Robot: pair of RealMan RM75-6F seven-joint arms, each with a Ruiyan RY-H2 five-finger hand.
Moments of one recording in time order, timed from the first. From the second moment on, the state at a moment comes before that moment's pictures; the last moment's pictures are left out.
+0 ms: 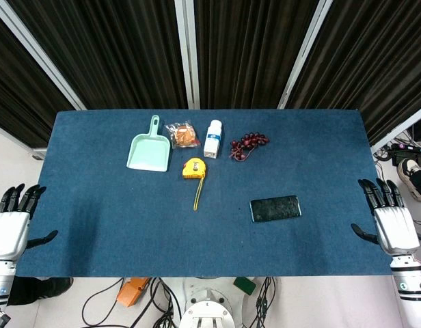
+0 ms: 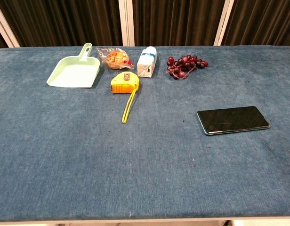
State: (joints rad) left arm -0.08 -1.13 -0.04 -1.62 1.47 1.50 0.15; right arm 0.14 -1.11 0.07 -1.63 -1.53 1.45 -0.09
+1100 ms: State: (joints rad) left arm -0.10 -1.17 -0.05 -1.60 1.46 1.46 0.16; right arm 0.45 -1.47 0.11 -1.47 -1.32 0.97 -0.29
